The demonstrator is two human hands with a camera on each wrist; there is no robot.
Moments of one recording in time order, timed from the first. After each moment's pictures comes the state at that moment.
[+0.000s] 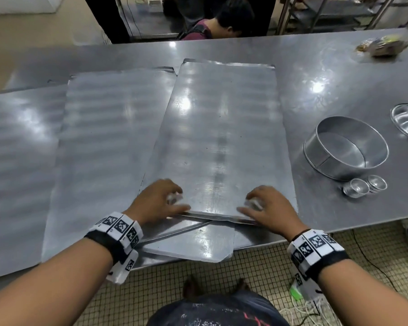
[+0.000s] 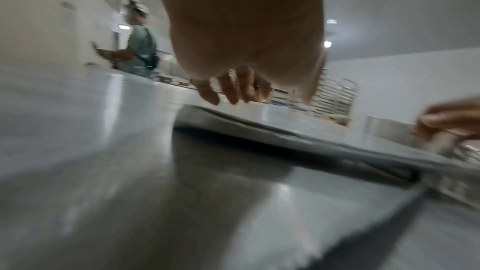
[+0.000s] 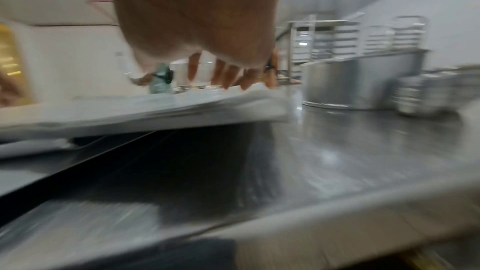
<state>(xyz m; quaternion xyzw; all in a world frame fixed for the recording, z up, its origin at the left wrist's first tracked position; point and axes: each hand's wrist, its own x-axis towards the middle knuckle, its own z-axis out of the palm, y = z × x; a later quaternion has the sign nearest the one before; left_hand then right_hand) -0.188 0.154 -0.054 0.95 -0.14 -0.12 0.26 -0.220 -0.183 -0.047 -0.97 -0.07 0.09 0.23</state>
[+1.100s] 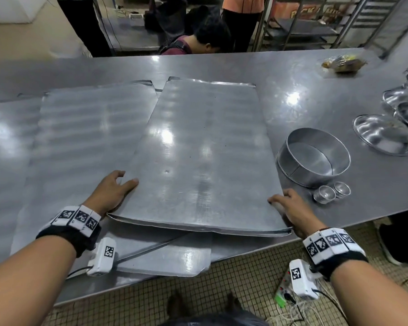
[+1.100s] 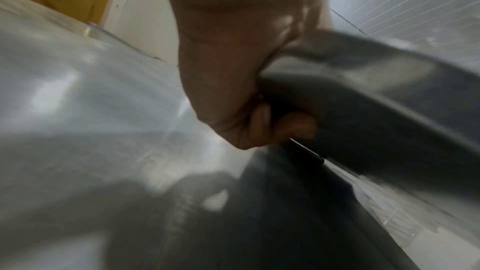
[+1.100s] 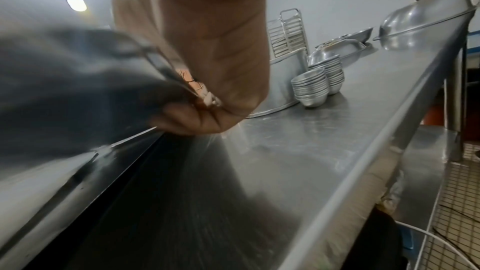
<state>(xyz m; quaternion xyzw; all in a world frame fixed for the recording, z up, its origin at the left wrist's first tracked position) -0.131 0.190 -0.046 0.83 0.14 -0.13 0.52 -0.205 -0.279 -0.035 -0.79 0.29 0.07 0.54</state>
